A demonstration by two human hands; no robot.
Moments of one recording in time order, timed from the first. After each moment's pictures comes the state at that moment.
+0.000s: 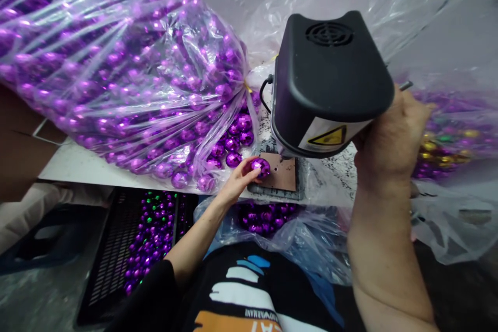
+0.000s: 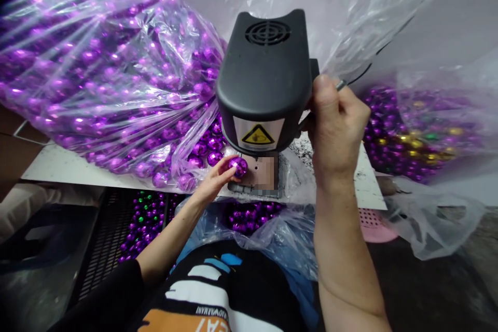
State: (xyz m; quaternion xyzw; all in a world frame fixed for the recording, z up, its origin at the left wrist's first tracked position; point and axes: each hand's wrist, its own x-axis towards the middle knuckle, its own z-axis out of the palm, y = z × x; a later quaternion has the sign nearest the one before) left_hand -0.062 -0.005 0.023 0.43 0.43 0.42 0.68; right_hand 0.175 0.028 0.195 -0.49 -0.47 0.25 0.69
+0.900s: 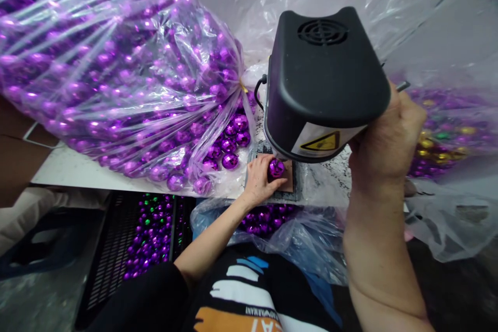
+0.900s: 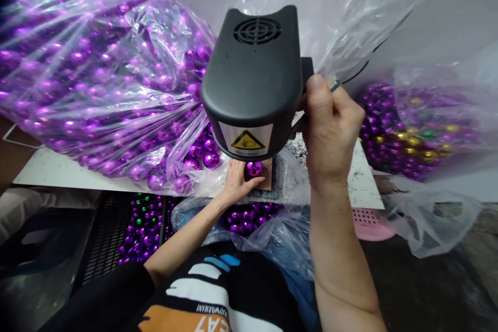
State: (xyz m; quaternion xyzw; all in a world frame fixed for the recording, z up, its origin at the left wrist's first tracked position) left_hand 0.001 -0.001 0.000 0.76 0.49 0.35 0.24; right_hand 0.172 0.027 0.194 -0.49 -0.46 0.24 0.70
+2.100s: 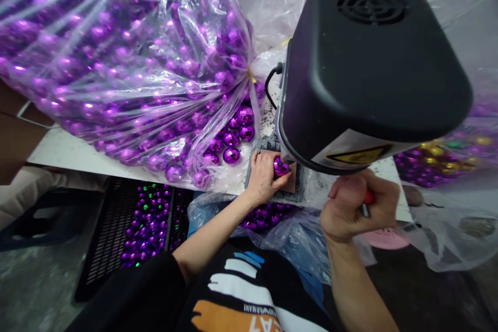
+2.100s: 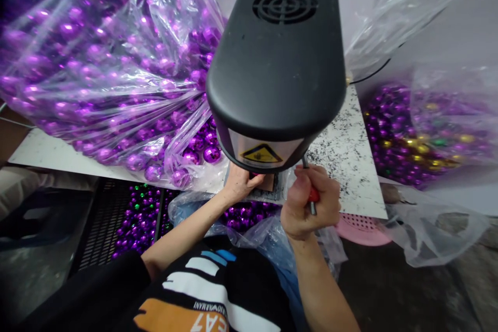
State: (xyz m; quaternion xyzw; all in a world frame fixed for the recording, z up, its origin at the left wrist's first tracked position) left_hand 0.011 -0.002 -0.001 0.75 0.50 0.36 0.24; right_hand 0.144 -0.042 0.109 -0.55 -0.47 -0.01 0.69
